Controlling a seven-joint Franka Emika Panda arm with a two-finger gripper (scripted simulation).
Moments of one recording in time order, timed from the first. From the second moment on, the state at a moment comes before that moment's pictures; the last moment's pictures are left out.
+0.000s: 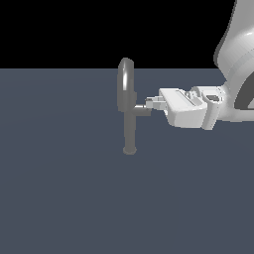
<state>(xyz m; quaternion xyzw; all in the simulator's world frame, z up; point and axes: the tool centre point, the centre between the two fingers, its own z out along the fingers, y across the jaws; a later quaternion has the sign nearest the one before) -0.064 -0.059 0.206 -0.49 0.51 0.46 0.53</state>
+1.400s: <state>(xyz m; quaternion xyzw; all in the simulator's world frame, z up) -0.056 -0.065 0.163 -0.49 0.50 0.48 0.53</state>
